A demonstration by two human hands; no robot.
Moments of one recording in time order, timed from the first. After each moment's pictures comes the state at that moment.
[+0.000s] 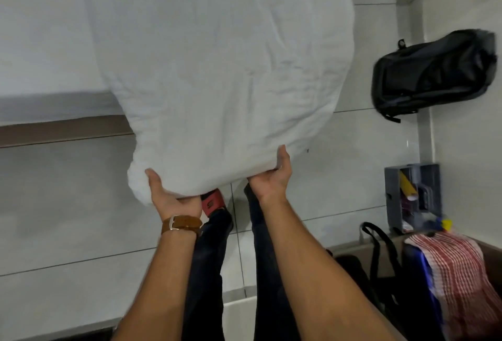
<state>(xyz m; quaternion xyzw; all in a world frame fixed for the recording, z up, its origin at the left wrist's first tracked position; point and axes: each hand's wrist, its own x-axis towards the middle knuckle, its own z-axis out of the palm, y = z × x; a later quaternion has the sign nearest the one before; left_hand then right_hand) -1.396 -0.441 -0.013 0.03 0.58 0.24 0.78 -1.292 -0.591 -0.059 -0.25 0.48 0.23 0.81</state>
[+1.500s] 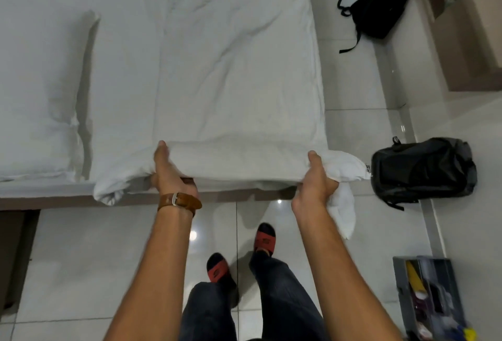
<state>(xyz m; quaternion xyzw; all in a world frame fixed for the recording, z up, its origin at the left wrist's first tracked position) -1.179 -0.360 0.186 0.18 0.57 0.32 0.74 -1.068 -0.585 0.181 -0.53 0.44 0.09 0.72</state>
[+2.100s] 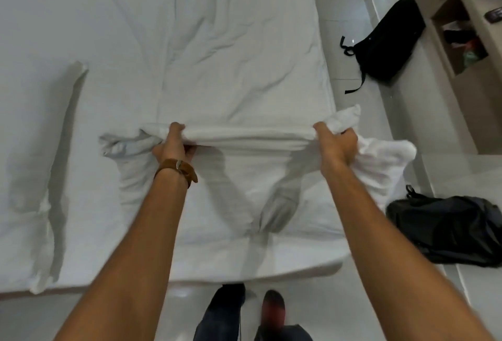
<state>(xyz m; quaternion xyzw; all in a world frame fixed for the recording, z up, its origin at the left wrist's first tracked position) -0.915 -0.148 0.129 0.27 0.57 0.26 0.74 -0.760 -0.420 0.137 -0.79 0.24 0.06 0.56</state>
